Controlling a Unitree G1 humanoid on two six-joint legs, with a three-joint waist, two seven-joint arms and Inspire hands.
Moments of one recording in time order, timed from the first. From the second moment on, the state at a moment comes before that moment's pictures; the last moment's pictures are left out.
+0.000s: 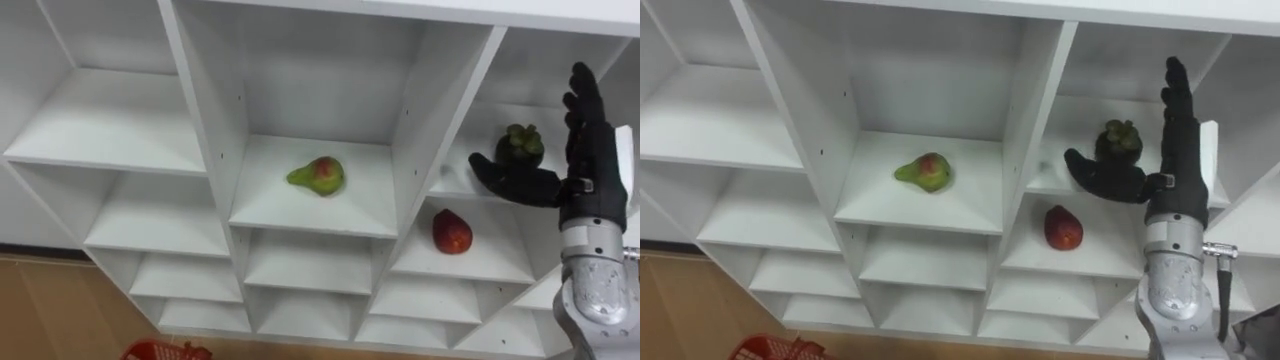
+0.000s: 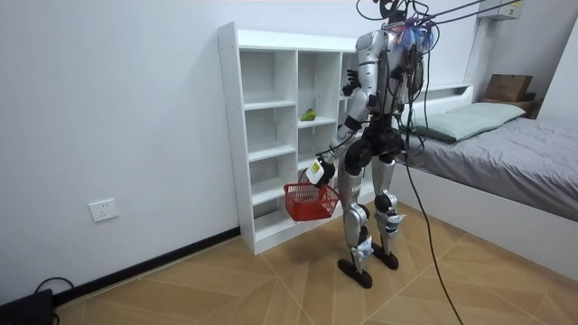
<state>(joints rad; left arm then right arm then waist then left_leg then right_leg) 0.26 0.26 0.00 0.93 0.17 -0.07 0.10 0.06 -0.39 0.00 0.11 0.07 -0.22 -0.35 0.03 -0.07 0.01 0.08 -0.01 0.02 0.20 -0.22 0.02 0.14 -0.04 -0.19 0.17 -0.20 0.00</state>
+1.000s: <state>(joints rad) 0.30 0.25 0.08 0.93 0.36 0.04 0.07 -0.06 -0.44 -0.04 0.31 0.03 -0.13 -0.27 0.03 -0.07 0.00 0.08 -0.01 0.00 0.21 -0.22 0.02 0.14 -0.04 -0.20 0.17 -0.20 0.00</state>
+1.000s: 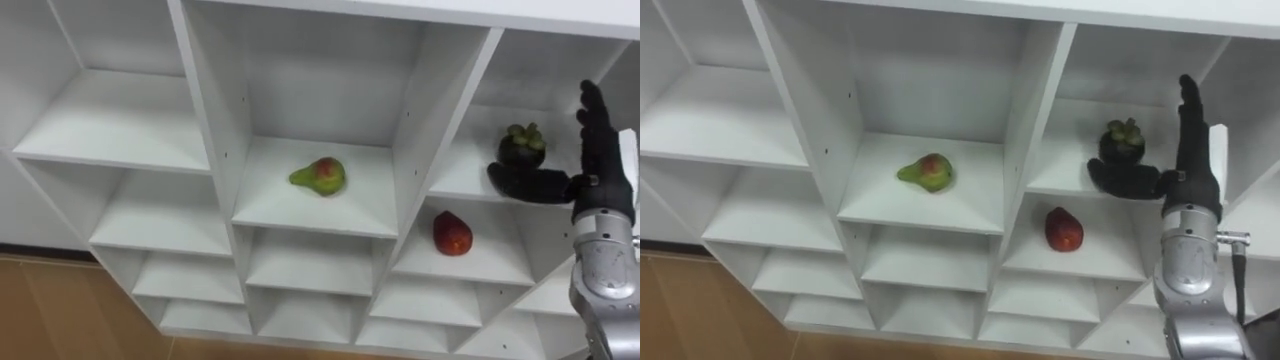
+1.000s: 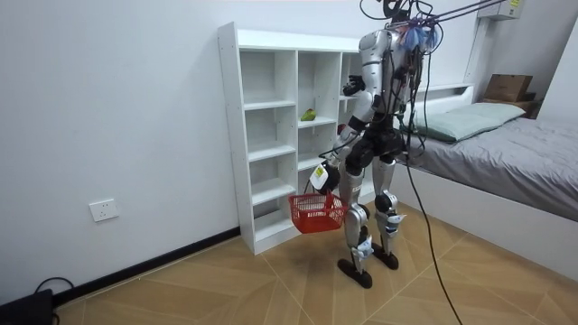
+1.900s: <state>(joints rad) 0.28 0.26 0.07 0.90 0.36 0.04 0.05 -0.13 -0.44 -0.05 0.51 -0.01 -0.13 -0.09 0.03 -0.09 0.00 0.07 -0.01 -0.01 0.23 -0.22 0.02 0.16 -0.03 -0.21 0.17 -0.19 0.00</state>
